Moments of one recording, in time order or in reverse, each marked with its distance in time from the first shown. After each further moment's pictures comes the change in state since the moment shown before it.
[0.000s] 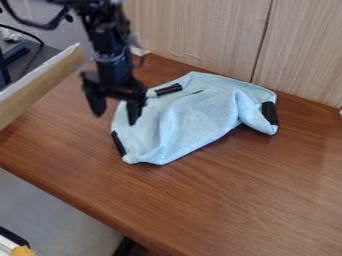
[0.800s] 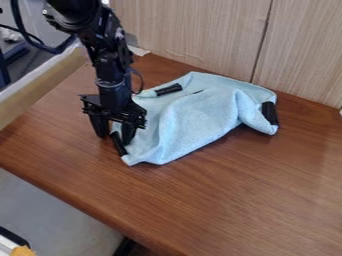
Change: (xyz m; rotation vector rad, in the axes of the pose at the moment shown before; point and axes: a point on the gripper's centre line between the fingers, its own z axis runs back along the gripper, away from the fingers) arm -0.009 -0.001 -0.035 0.051 0.044 -0.003
